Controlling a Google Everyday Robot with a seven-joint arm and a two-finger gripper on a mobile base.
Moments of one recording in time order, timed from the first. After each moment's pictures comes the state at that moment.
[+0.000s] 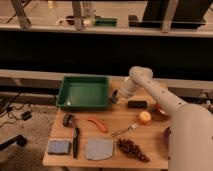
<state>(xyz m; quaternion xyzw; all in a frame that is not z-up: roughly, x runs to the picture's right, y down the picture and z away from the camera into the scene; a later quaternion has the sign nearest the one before) 0.093 0.071 0.922 -0.31 -0.22 -0.03 0.93</state>
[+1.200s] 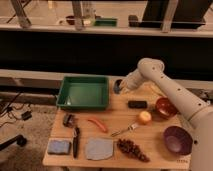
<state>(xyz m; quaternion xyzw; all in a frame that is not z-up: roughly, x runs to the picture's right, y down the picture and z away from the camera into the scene) 0.099 0.000 0.852 -0.20 -0.26 -0.04 0.94</state>
